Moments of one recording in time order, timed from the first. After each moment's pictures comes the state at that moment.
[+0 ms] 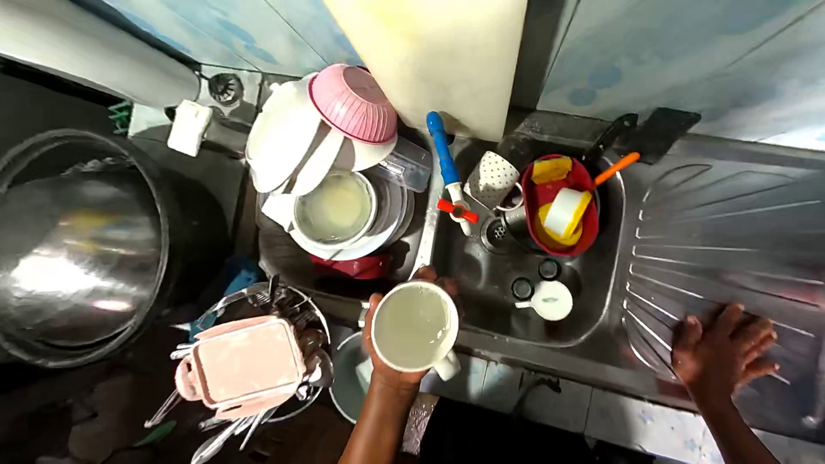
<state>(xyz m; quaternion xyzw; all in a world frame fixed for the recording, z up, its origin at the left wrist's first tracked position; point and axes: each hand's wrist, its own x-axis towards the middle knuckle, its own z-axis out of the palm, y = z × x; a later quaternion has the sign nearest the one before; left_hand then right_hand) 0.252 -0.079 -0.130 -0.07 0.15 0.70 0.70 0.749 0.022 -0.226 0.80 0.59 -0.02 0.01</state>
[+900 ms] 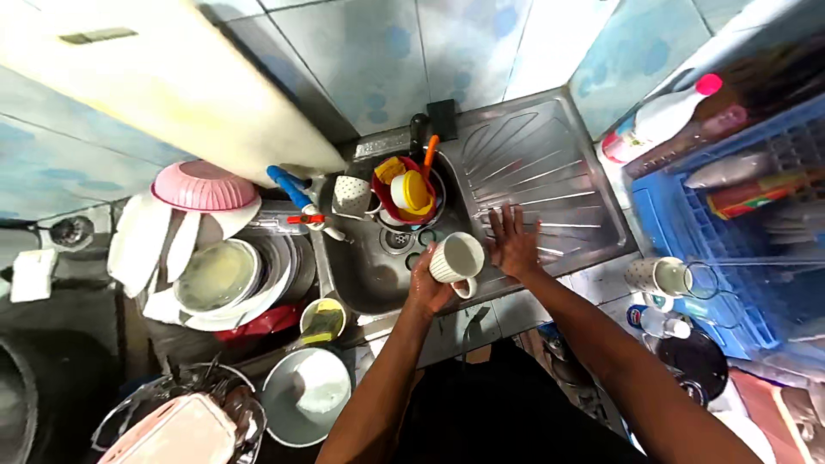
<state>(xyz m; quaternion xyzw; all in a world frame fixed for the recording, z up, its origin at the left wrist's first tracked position) 0.452 -0.030 -0.147 0.11 0.29 0.47 0.83 0.683 -0.001 -0.227 0.68 0.72 -0.06 -0.06</state>
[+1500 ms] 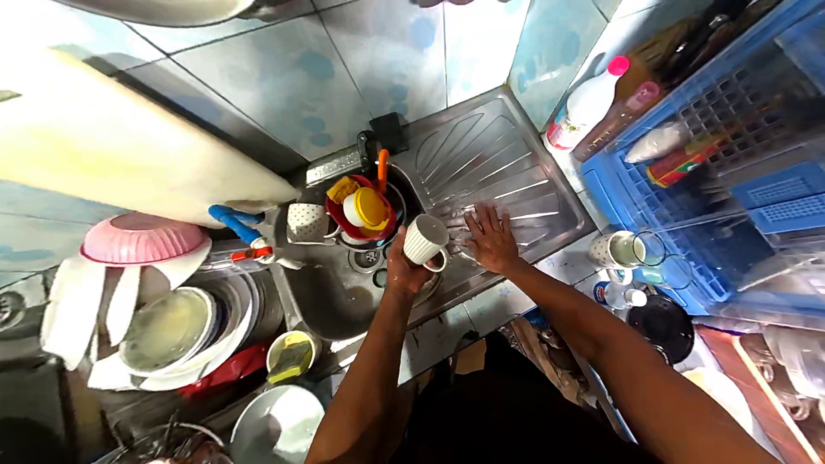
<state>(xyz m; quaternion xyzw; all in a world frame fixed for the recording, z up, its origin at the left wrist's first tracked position) 0.491 0.018 -0.162 0.15 0.38 0.46 0.79 0.721 -0.010 -0.226 0.63 0.77 -0.09 -0.07</state>
